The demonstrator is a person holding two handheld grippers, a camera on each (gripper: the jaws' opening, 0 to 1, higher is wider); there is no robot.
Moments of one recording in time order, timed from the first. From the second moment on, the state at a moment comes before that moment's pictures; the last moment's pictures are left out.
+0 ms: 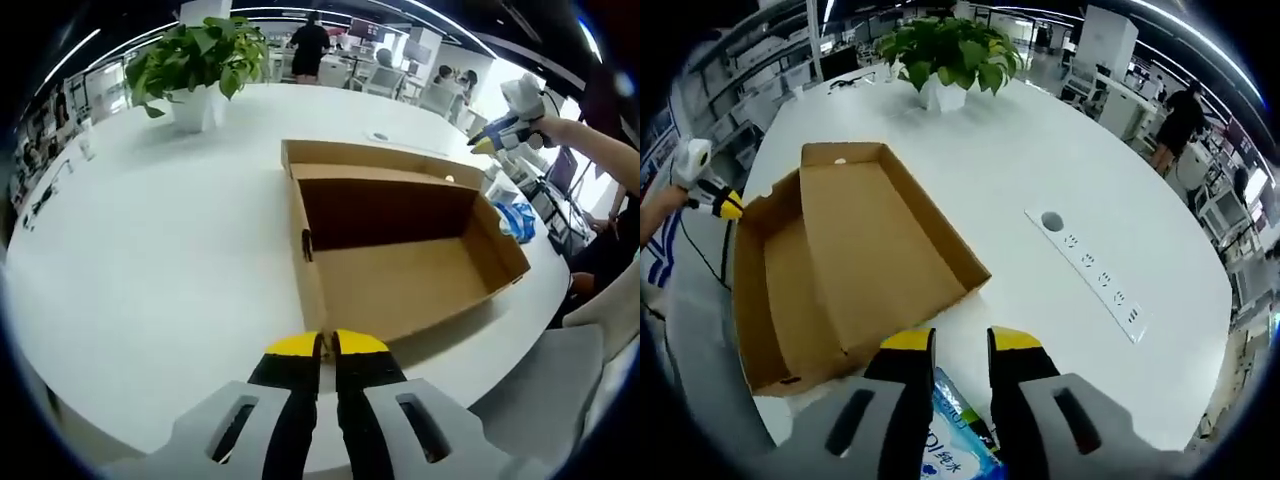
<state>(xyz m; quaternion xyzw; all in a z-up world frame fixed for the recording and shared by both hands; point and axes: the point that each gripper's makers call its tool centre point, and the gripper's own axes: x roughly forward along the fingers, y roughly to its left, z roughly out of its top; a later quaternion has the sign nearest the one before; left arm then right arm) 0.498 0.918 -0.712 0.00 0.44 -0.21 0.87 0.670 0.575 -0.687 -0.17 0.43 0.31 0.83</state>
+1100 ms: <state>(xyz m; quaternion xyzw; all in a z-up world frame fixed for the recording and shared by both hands) 0.499 0.918 -0.713 -0.02 0.46 -0.21 0.86 0.694 0.591 -0.750 0.09 0.50 0.14 0.85</state>
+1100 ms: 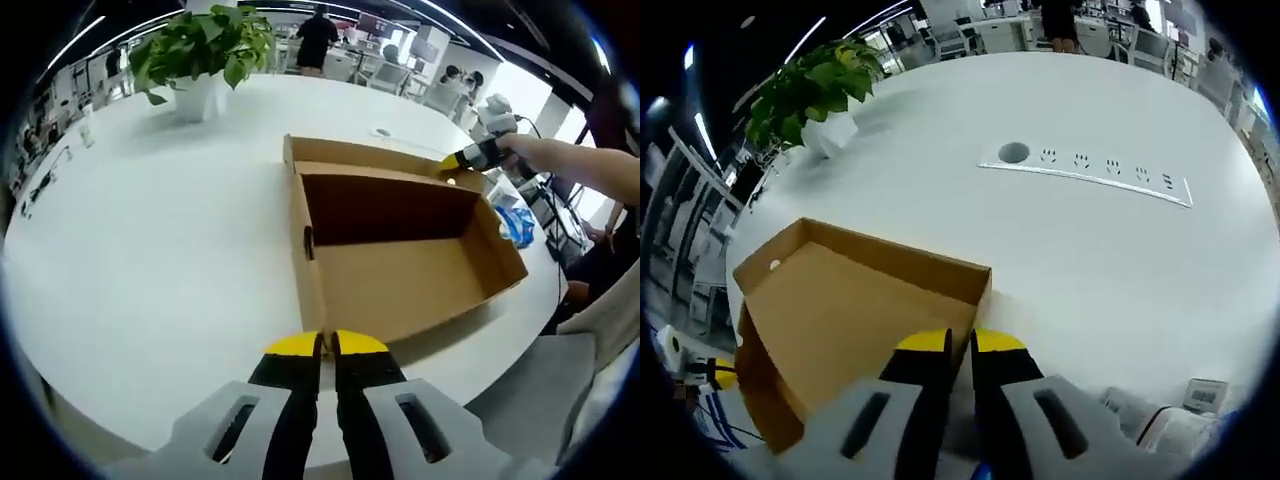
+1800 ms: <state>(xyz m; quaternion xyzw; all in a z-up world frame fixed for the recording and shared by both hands) 0.497 0.917 -0.712 -0.04 0.45 -0.21 0.87 0.692 0.590 -0.704 0.07 0.45 0.14 0.88</state>
